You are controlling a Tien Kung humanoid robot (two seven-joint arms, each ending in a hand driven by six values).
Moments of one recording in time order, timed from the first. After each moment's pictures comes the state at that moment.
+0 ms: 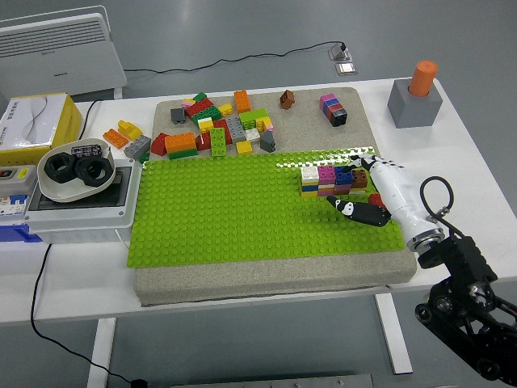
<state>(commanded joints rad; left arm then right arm) -0.08 0.07 -1.41 -0.18 1.89 0.03 0.16 0.26 -0.25 0.86 1.34 -2.05 -0.41 -0.10</state>
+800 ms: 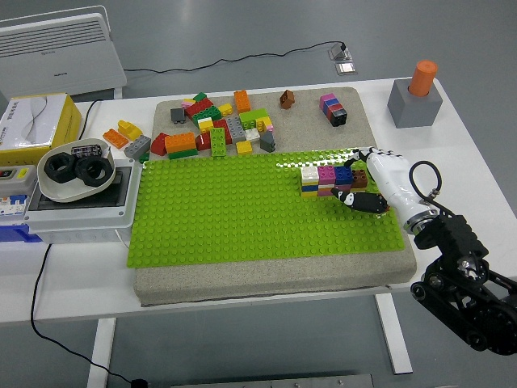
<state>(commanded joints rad) -0.09 0.07 -1.42 -0.18 1.90 0.03 0.16 0.37 -0.25 0.84 1.19 -2.10 -0.36 -0.13</state>
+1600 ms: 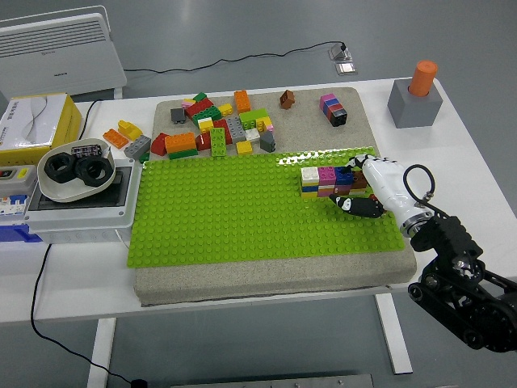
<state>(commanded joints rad) -0.09 0.07 -1.42 -0.18 1.92 0.03 0.16 0.39 -0.24 0.80 1.15 -2.07 -0.35 -0.13</state>
